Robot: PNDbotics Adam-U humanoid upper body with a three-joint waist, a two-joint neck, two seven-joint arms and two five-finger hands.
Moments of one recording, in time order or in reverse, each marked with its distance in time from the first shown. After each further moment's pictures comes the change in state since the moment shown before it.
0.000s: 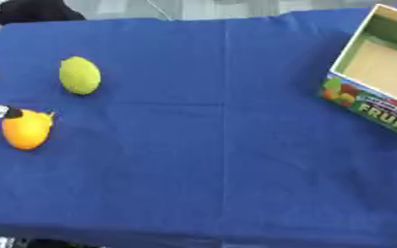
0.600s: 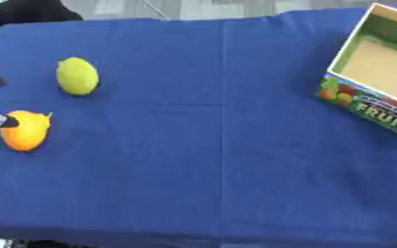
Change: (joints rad) left arm -0.034 -0.017 -0.032 0.027 0.026 -0.006 -0.058; right arm -0.002 0.000 0.003 0.000 0.002 0.002 0.002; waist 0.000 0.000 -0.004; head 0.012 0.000
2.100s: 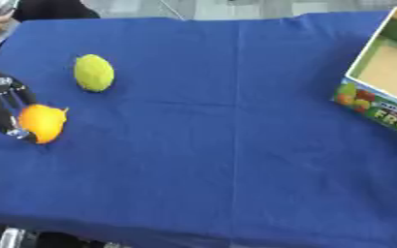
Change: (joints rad) left arm -0.050 -0.038 -0.070 0.113 -0.168 -0.033 -0.187; right arm -0.002 -0.001 0.007 0.000 0.000 0.004 0.006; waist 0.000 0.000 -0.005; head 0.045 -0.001
